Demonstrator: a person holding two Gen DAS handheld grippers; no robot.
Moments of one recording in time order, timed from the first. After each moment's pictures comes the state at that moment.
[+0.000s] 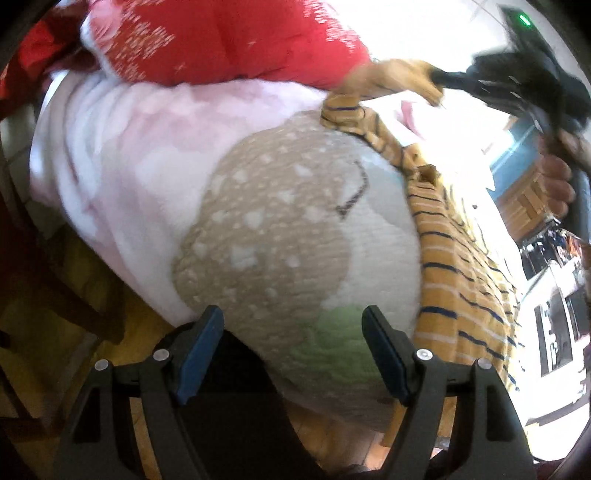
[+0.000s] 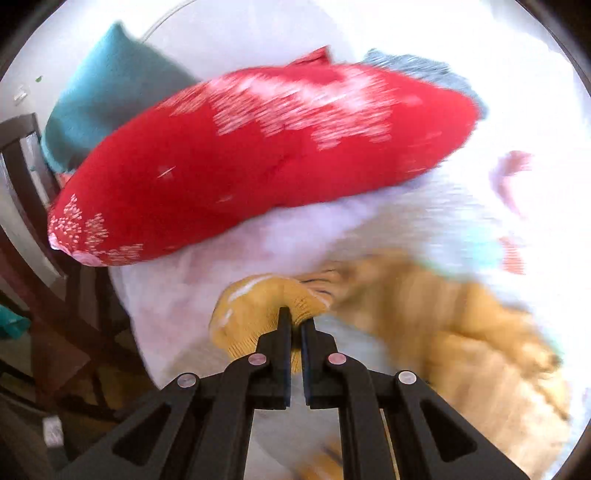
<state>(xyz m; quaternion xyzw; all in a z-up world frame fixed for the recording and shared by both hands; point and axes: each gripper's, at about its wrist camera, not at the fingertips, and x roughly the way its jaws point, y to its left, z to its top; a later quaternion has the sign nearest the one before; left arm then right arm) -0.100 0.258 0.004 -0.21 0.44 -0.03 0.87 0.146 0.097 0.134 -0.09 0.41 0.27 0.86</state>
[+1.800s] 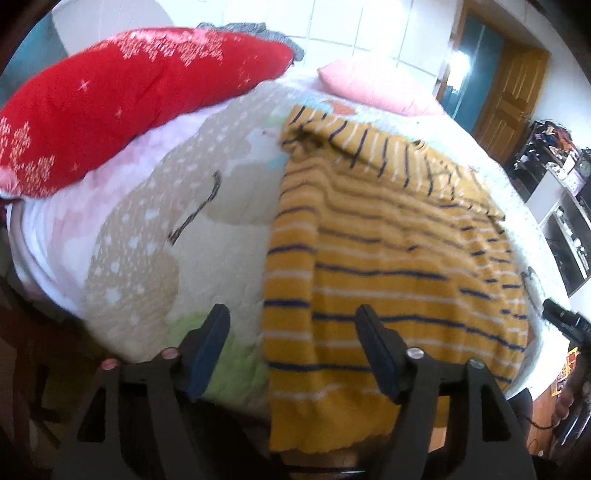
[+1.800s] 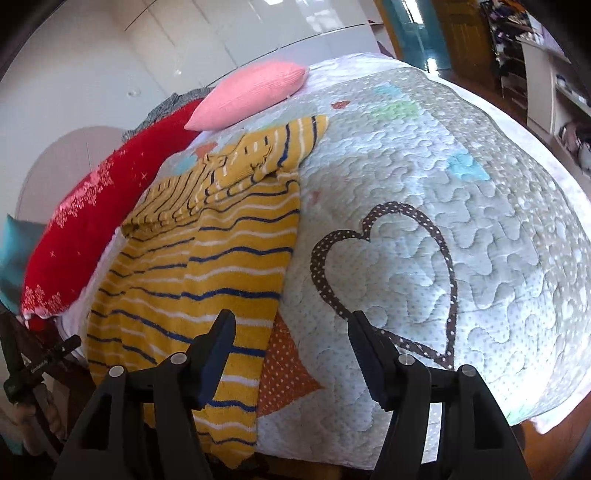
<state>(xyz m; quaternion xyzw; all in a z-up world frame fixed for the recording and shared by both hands) -0.092 0.116 0.061 -0.03 0.44 -0.08 0.89 -0.160 -0.307 0.014 0.23 0.39 0.00 0.89</state>
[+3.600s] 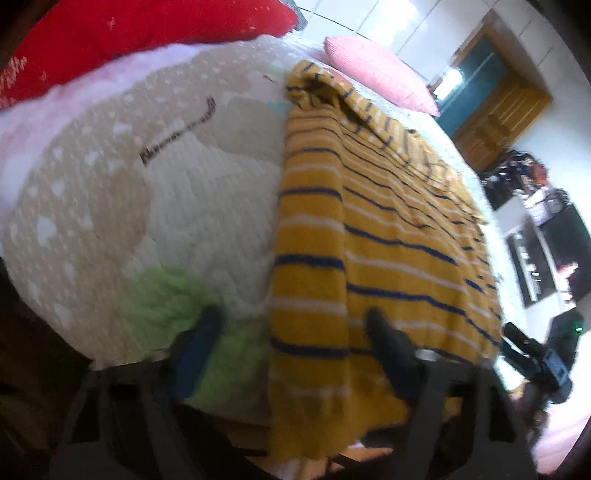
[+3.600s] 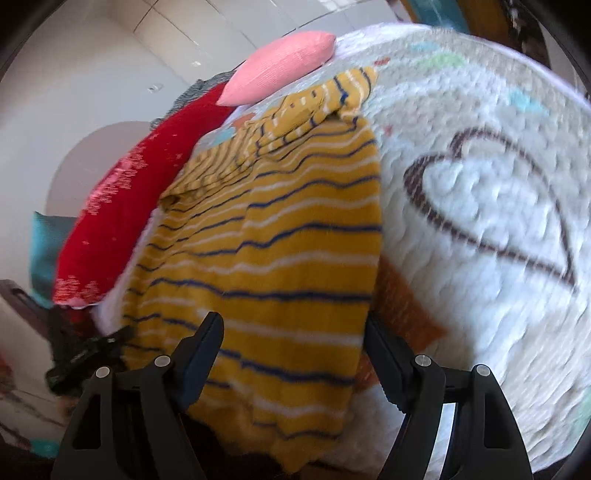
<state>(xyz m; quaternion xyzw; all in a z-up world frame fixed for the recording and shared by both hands) -0.076 0.156 -0.003 -0.15 0.49 -0.17 0.84 -0.158 -0.252 -0.018 0.30 0.40 0.08 0.86</state>
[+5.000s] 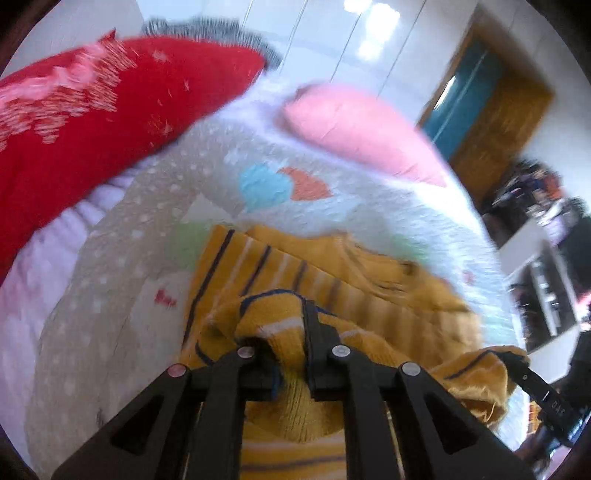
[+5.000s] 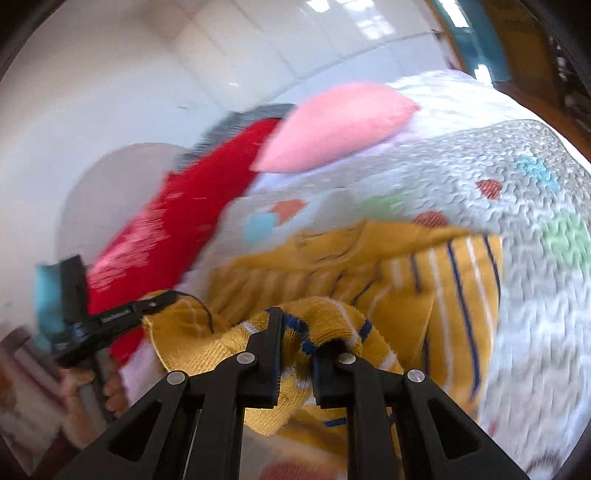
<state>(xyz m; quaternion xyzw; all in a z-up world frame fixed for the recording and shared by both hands) 0.206 0.027 0.100 -0.09 0.46 -0.13 0.87 0.088 -0.257 0.081 0.24 0.36 0.09 0.90</state>
